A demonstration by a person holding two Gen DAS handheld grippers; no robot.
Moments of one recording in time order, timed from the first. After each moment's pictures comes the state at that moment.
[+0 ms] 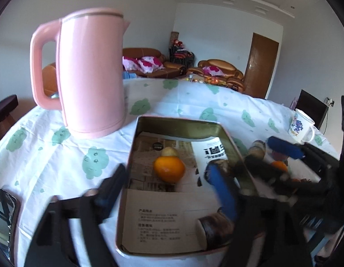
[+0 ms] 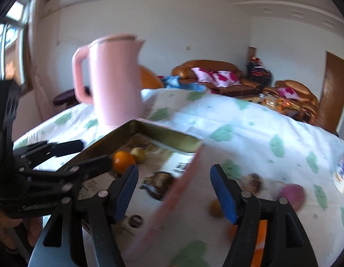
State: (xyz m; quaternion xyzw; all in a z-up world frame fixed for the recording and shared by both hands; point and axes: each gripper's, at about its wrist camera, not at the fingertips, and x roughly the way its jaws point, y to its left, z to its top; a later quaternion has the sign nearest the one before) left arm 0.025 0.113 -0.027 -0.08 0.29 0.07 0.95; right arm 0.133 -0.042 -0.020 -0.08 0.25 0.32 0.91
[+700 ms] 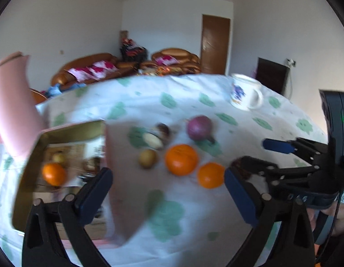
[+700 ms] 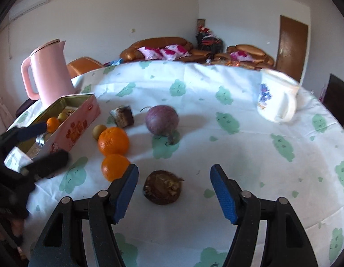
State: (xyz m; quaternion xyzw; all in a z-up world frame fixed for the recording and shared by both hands) left arm 0.049 -0.045 -0.028 0.00 0.32 -0.07 0.95; right arm 0.131 -0.204 -0.047 -0.05 0.35 0.19 0.92
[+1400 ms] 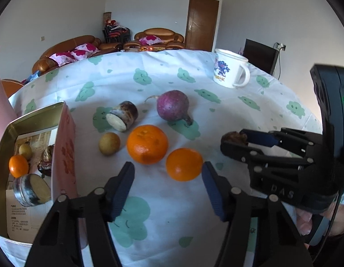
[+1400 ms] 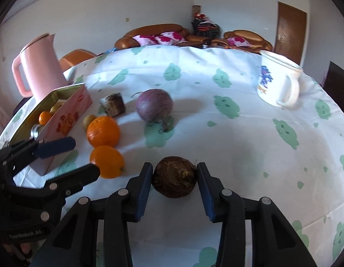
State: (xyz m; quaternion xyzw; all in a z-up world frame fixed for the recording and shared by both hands) left arm 0.065 -0.076 -0.049 0.01 0.38 -0.12 0.92; right arm 0.143 -0.210 -0.058 -0.04 0.39 0.17 0.91
